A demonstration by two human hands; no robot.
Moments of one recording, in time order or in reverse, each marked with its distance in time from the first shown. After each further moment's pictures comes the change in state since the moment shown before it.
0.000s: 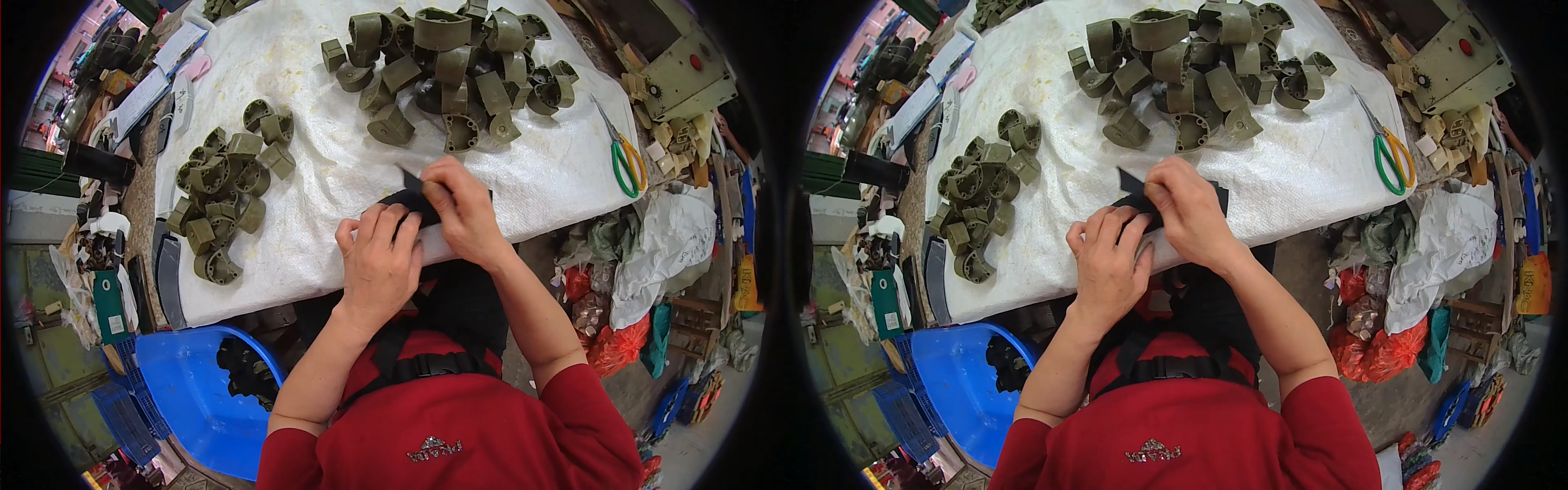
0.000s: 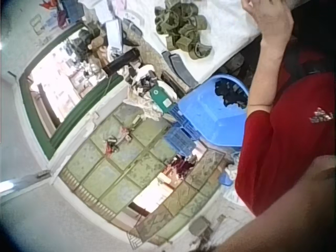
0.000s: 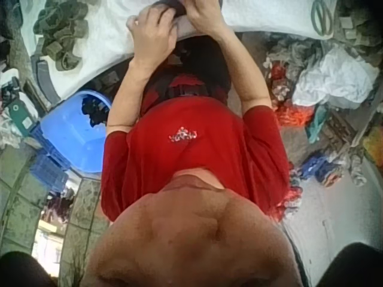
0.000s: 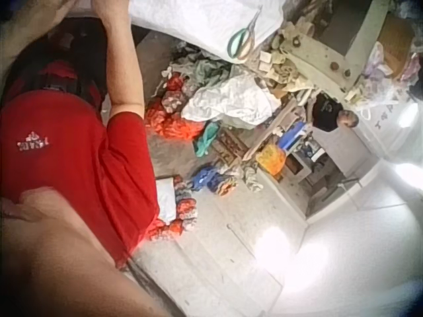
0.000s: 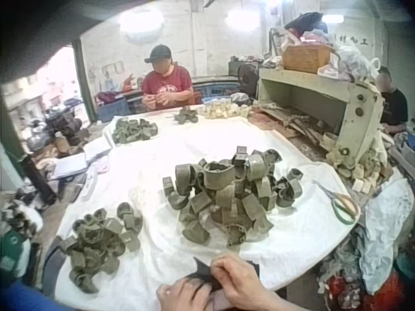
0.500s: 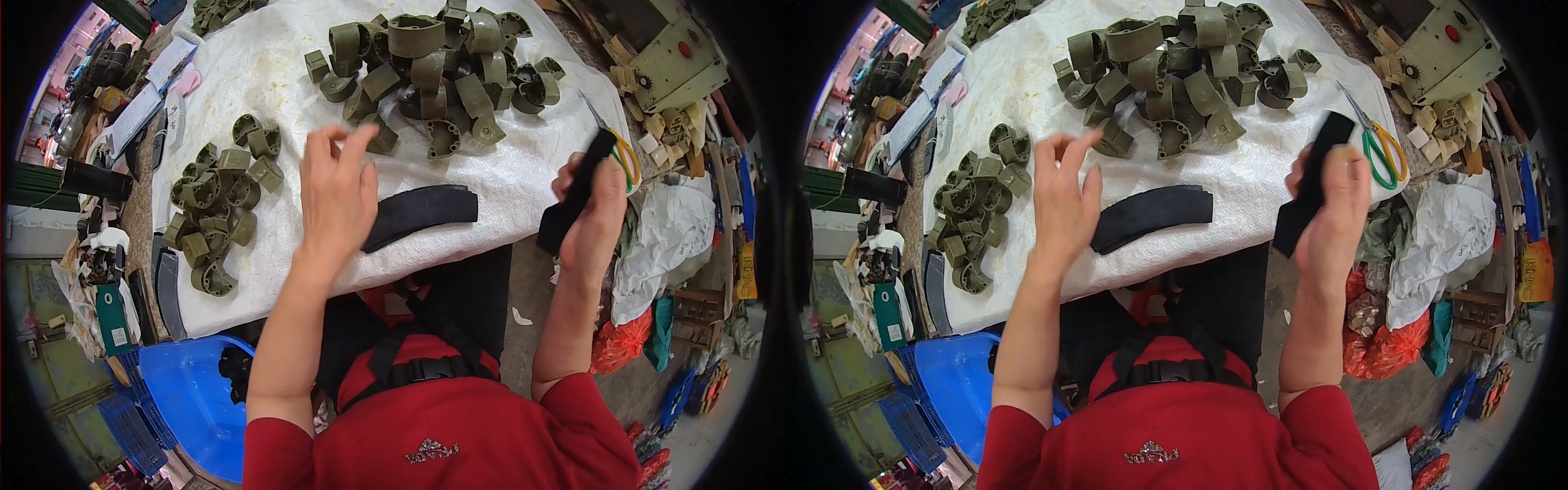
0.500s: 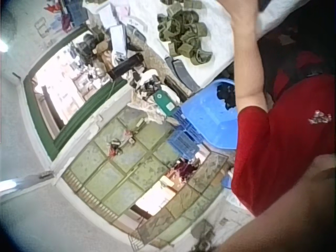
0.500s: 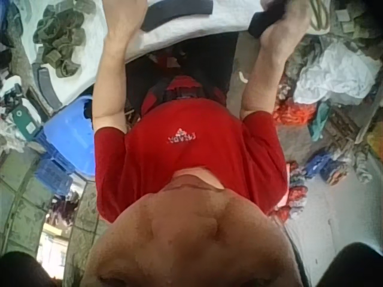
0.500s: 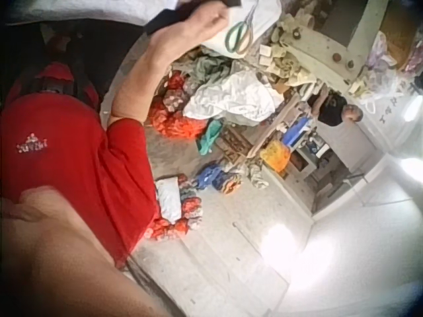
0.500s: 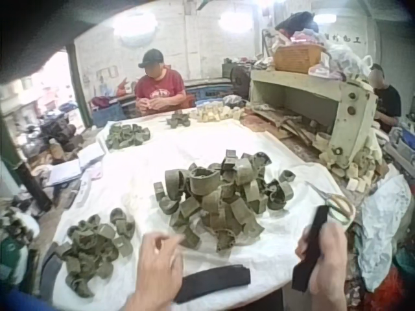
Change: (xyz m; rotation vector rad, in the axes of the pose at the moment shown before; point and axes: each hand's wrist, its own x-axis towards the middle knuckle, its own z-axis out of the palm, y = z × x) left_hand 0.072 -0.038 -0.002 -0.146 0.061 -0.095; right_hand -0.007 -0.037 -0.110 0.520 0.697 0.295
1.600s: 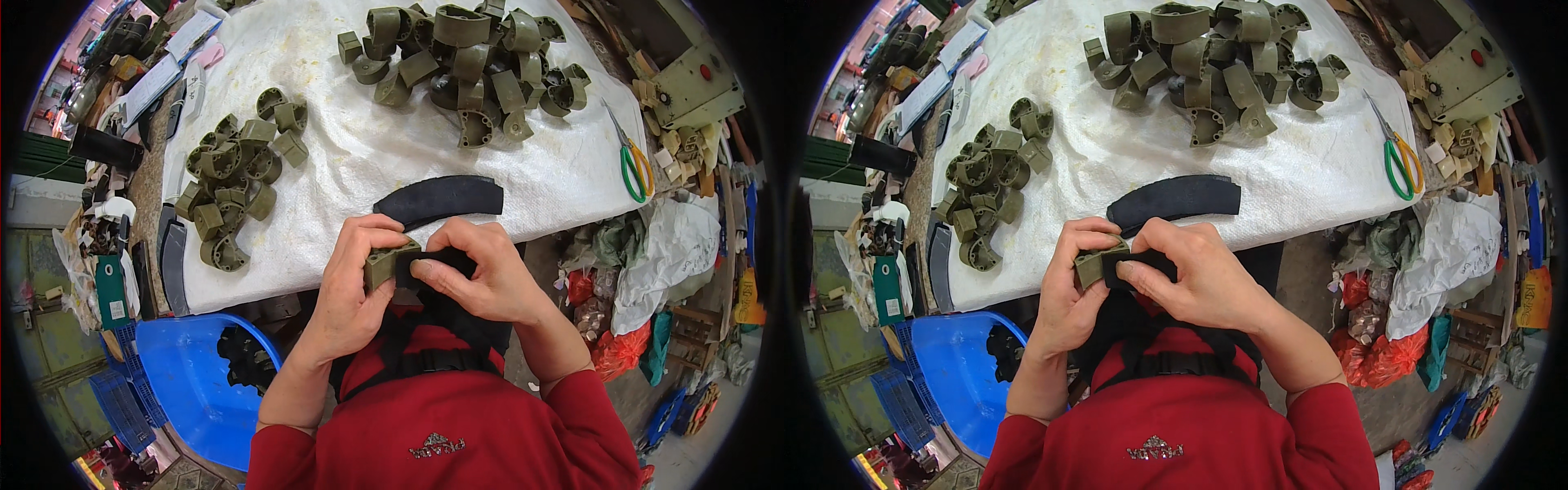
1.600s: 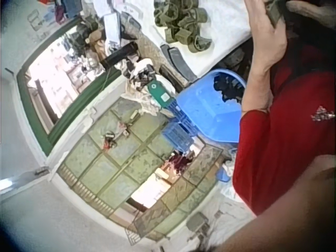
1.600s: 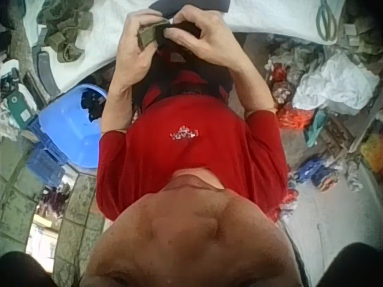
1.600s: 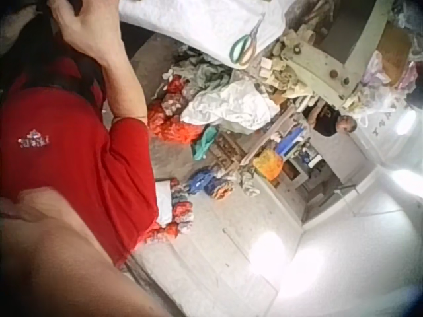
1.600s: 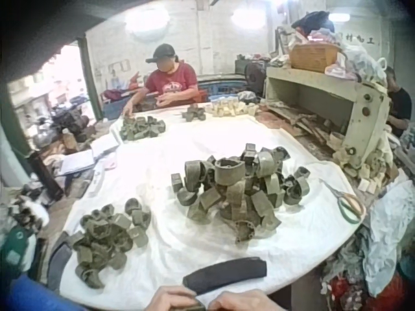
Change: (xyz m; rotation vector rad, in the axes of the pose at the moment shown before) left_hand -0.082 0.031 -0.060 -0.659 -0.237 -0.229; right_hand -0.070 0.007 0.074 -0.549 -0.965 0.123
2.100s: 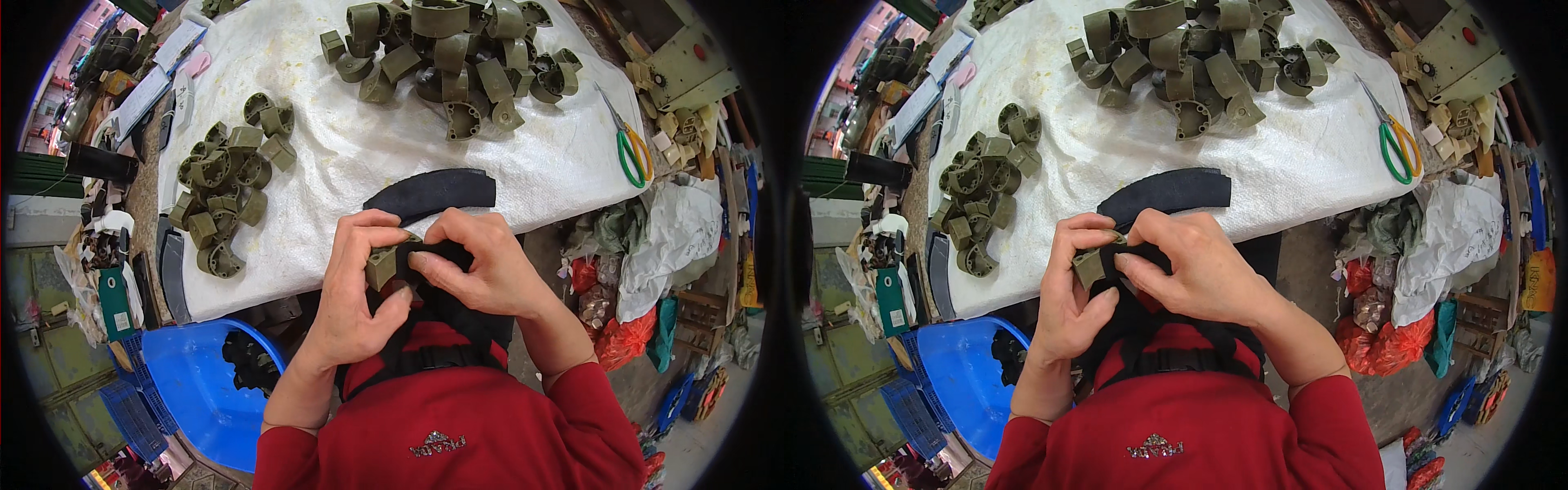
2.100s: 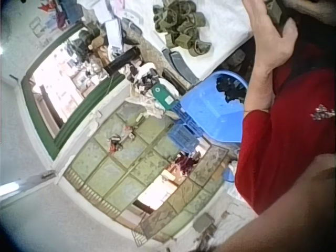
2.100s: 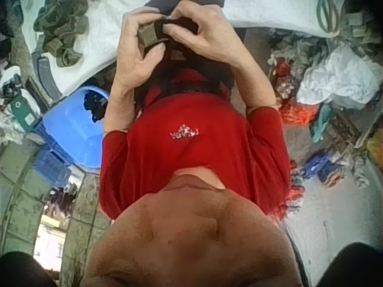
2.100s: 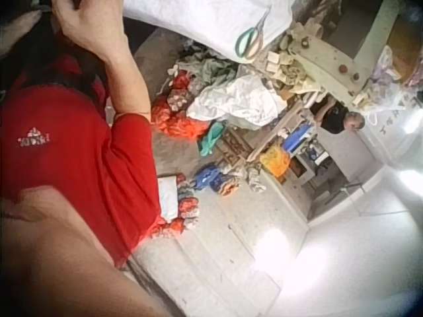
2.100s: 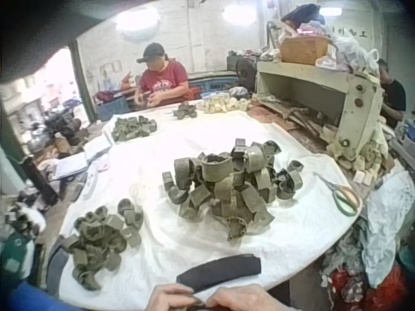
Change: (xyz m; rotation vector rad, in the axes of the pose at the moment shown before) left_hand 0.006 0.014 0.010 -0.005 -0.002 -0.011; right_hand -0.001 0.008 -0.007 -0.095 0.038 -0.096
